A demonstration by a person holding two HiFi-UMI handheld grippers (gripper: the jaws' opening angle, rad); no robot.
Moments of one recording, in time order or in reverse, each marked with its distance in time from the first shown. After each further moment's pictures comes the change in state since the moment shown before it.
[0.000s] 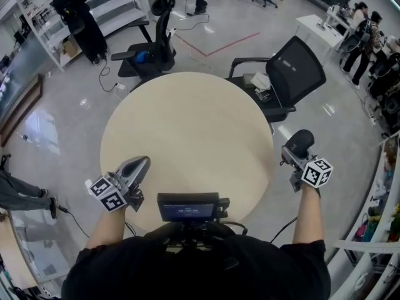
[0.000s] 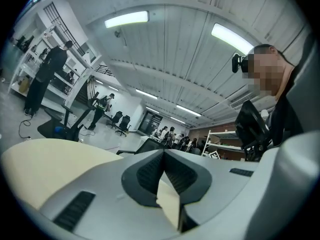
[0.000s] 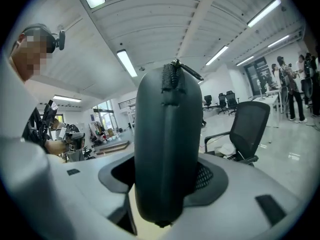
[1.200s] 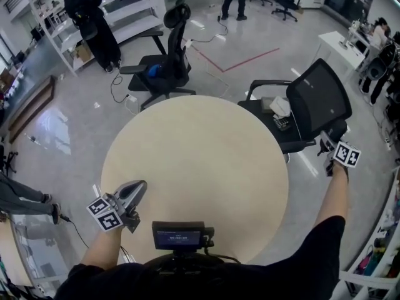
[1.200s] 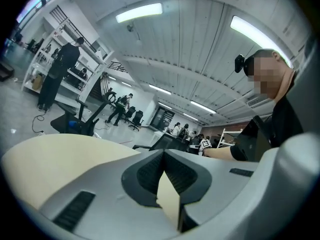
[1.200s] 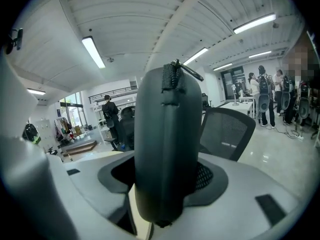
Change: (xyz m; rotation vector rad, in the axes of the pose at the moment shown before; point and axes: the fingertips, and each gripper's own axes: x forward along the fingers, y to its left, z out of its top) left arm 0.034 0.115 -0.014 -0.065 0.055 0.134; right arm 0.119 -0.286 0.100 0.036 0.043 -0.325
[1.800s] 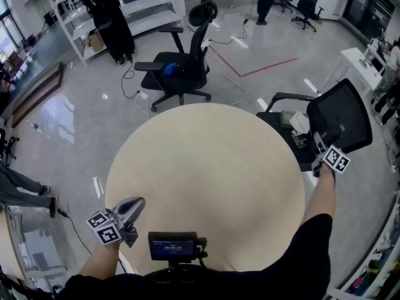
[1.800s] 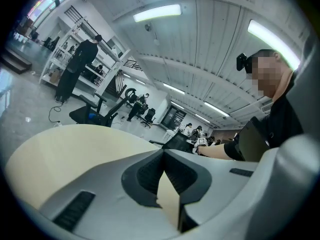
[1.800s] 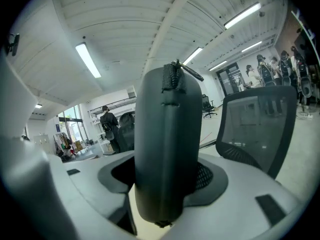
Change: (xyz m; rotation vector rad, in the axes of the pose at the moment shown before) left arm -0.048 0.099 -0.030 -0.103 0.012 0.120; right arm 0.179 0.073 -0.013 0.109 -0.124 0.043
